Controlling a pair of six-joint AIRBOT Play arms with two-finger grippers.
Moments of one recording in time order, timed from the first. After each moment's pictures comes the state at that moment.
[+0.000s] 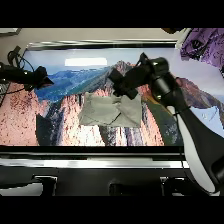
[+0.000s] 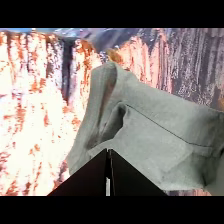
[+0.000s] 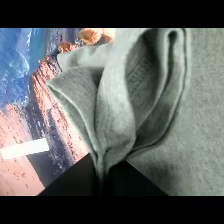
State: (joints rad) left arm 0.13 -1.48 1.64 1.07 -1.32 -1.70; right arm 0.52 -1.55 1.72 1.79 -1.10 -0.57
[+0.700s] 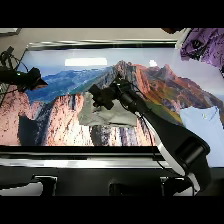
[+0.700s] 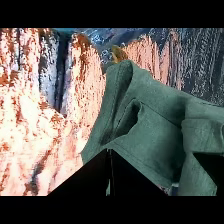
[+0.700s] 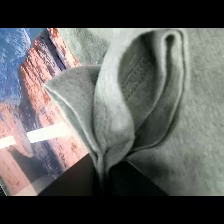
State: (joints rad) left arm 0.17 -1.47 1.64 1.08 -1.35 -1.66; right arm 0.66 -1.78 1.72 1.86 -0.85 -0.47
